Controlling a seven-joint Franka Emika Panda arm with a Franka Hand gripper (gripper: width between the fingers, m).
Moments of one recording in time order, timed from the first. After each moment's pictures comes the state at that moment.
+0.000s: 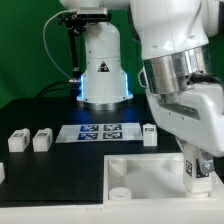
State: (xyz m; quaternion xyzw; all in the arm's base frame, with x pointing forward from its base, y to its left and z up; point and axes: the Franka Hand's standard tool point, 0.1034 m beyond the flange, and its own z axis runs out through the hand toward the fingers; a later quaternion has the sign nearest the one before) arm 0.635 0.118 0.067 -0.74 0.66 0.03 0.12
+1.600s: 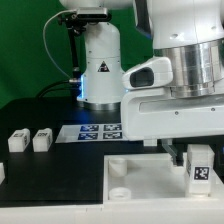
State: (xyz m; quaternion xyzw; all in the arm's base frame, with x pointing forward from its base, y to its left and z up) arm 0.647 0.118 0.077 -0.98 0.17 -0.02 0.07
